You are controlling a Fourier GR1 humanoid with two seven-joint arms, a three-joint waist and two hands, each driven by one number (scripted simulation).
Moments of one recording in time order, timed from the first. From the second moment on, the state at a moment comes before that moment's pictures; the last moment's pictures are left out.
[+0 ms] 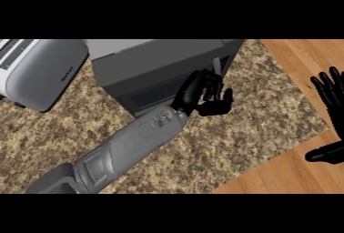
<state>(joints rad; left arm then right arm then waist) -1.05 0.03 -0.89 -0.75 0.63 0.52 -0.27 -0.21 -0.57 -0.04 -1.22 -0.45 0.48 -0.65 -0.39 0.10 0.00</state>
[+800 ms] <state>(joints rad) -1.06 0.04 -0.90 -0.72 0.70 0.58 -0.28 -0.30 -0.64 0.11 -1.42 -0.44 0.61 -0.54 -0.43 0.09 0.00</state>
